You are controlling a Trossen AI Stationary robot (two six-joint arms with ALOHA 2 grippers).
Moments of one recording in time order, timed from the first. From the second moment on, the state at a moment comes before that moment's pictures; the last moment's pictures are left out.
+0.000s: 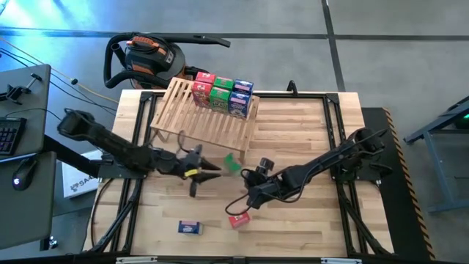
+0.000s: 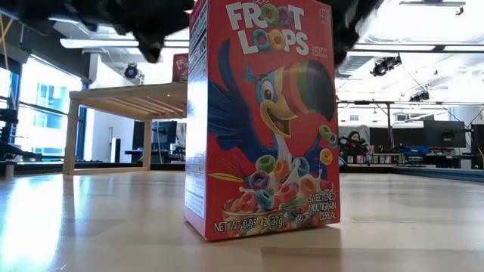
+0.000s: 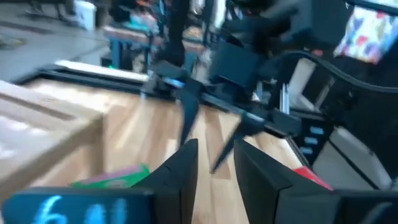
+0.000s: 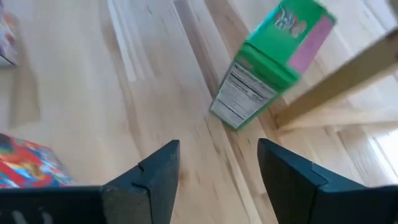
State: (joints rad) left arm -0.32 1.22 0.46 0.65 -0.28 -0.21; right arm 0.41 1.78 1.28 -0.54 0.52 0.57
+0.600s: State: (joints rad) left arm -0.33 1.13 0.22 0.66 -0.36 -0.36; right arm 0.41 1.79 1.31 -0.33 0.72 0.86
